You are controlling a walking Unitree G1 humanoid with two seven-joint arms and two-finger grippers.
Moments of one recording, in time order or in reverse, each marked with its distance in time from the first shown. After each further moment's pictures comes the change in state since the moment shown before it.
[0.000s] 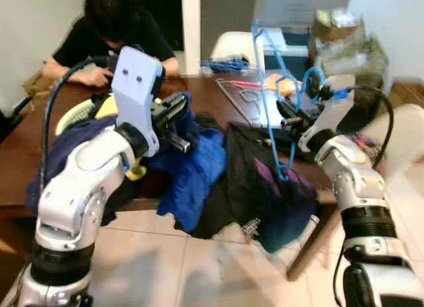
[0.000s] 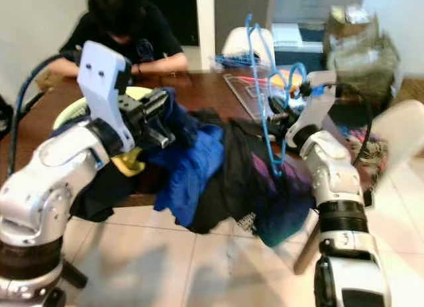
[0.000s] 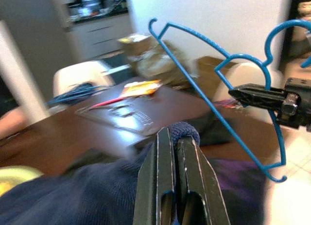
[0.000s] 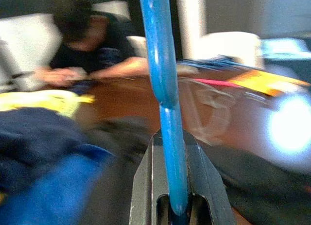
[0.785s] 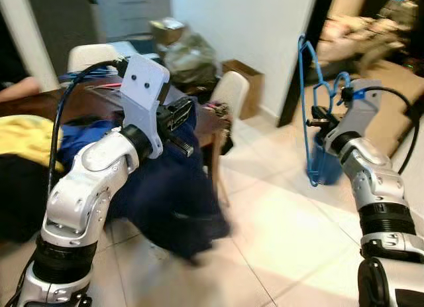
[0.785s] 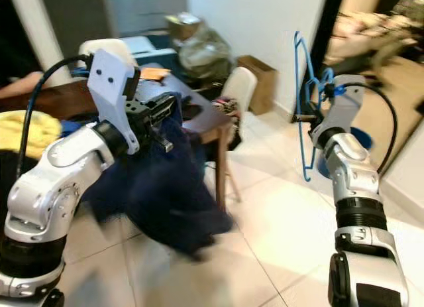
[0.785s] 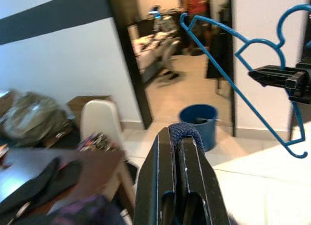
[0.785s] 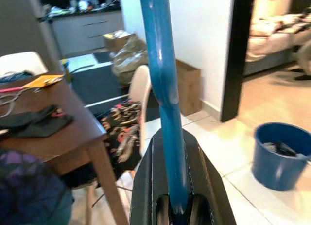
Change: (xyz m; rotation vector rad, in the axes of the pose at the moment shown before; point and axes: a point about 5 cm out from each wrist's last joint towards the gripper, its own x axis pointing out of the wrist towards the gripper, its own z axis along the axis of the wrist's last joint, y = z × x) left arm 0.002 0.006 -0.003 0.042 -0.022 -0.018; right arm -0.007 -0.033 0.010 -0.069 0.020 -0.220
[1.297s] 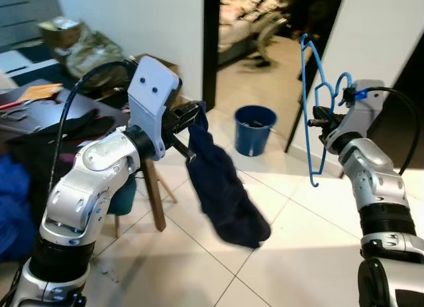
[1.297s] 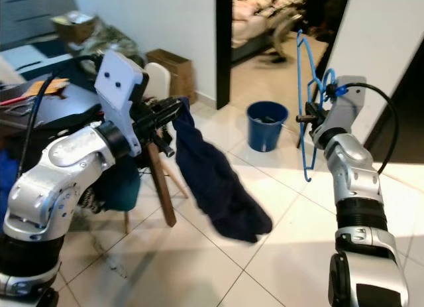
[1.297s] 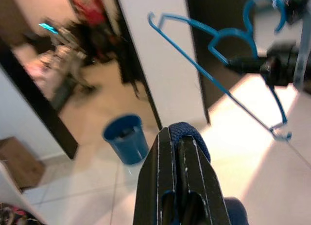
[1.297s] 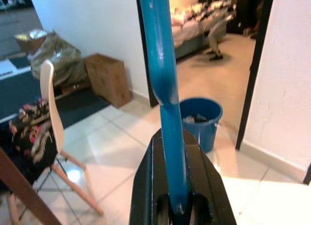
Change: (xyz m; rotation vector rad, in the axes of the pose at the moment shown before) left arm 0.001 -0.004 -0.005 0.081 0.036 -0.120; right arm -0.001 0.006 -0.009 -0.017 0.030 0.035
